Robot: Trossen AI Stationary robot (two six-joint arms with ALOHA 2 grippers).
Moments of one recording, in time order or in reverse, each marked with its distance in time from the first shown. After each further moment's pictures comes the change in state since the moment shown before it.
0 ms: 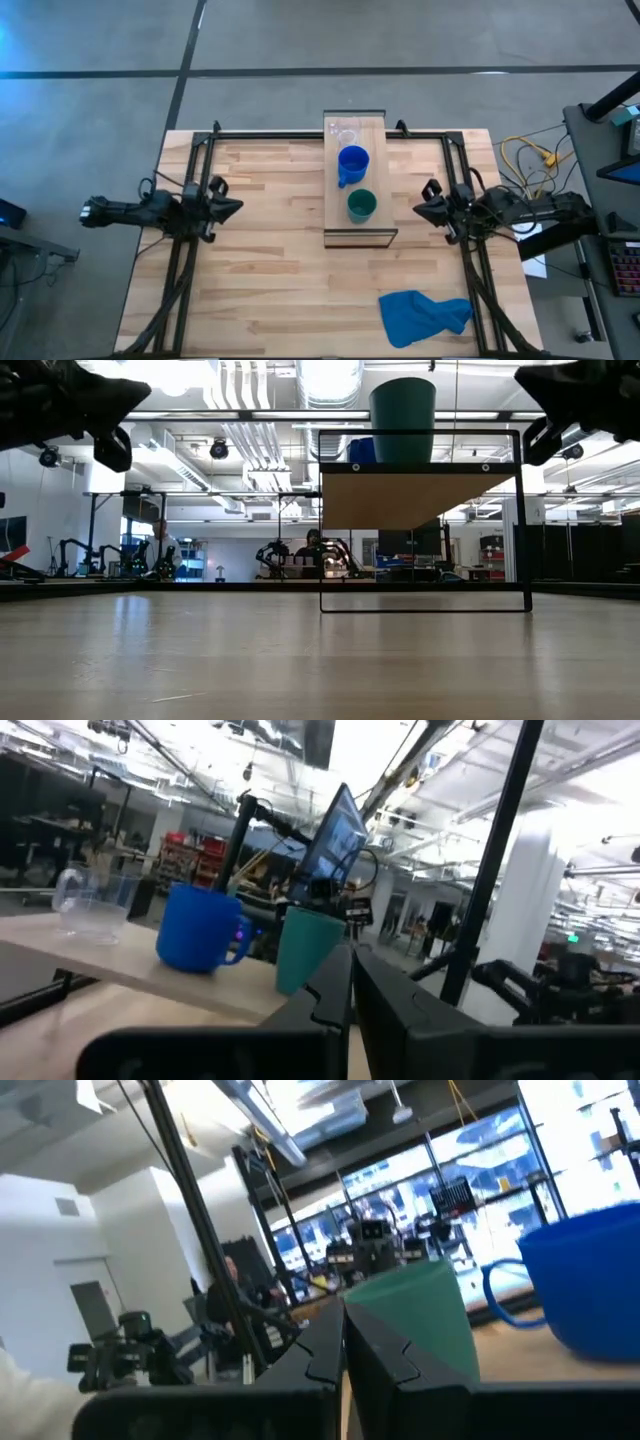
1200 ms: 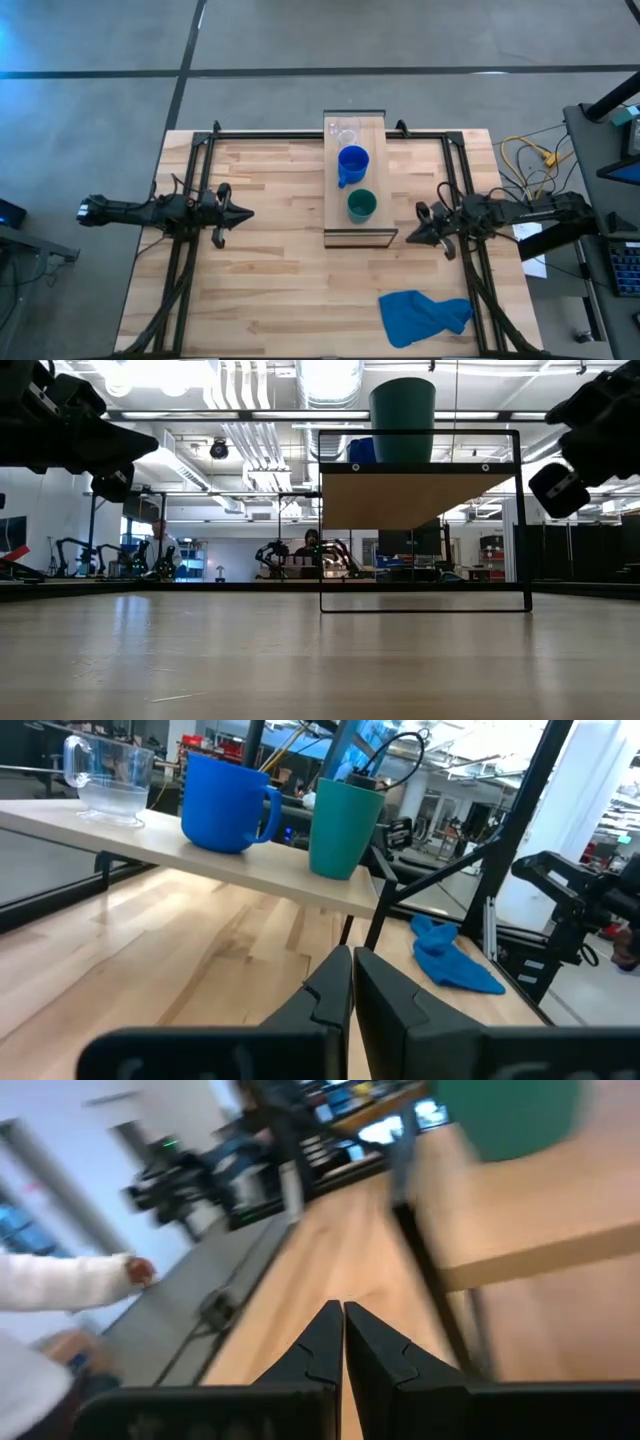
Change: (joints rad) left arm 0.001 0.057 0.000 -0.249 -0.001 0.000; right arm 0.001 0.008 0.002 -0.430 -0.297 0.080
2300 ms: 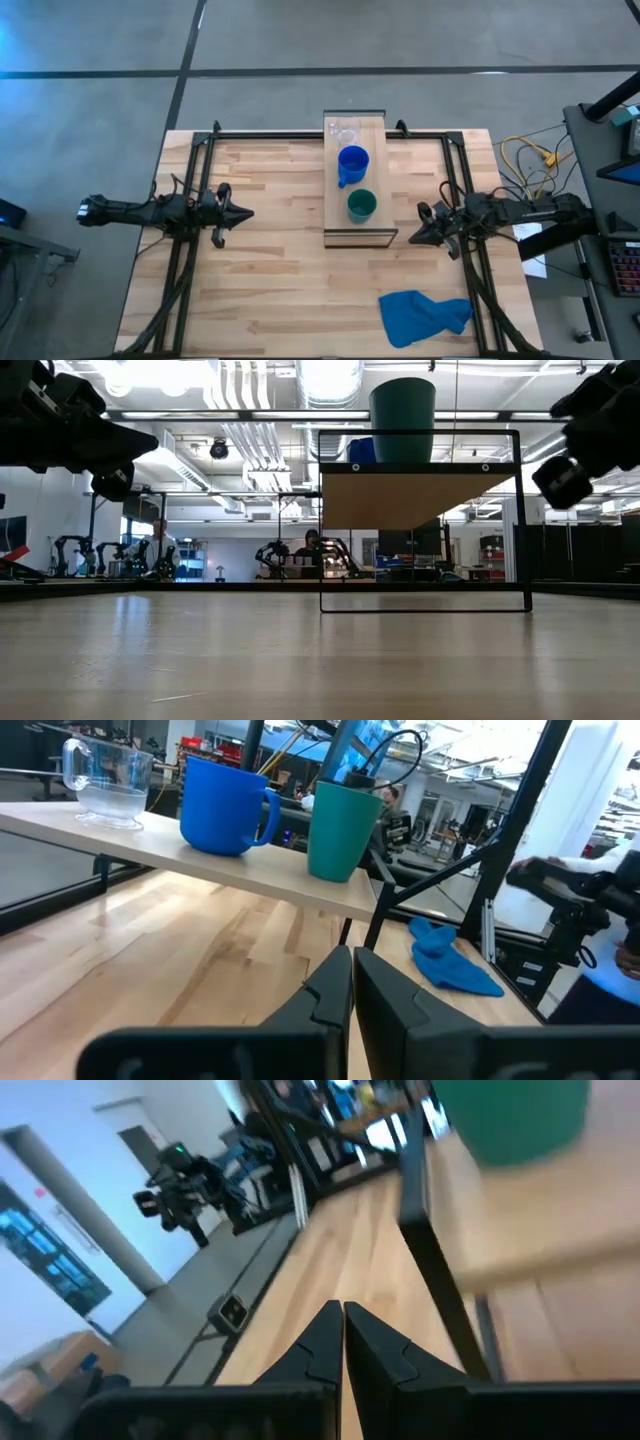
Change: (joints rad) left arm 0.000 0.001 0.000 0.008 0.002 0.000; right arm 0.002 -0.064 0.031 -0.086 -0.009 0.020
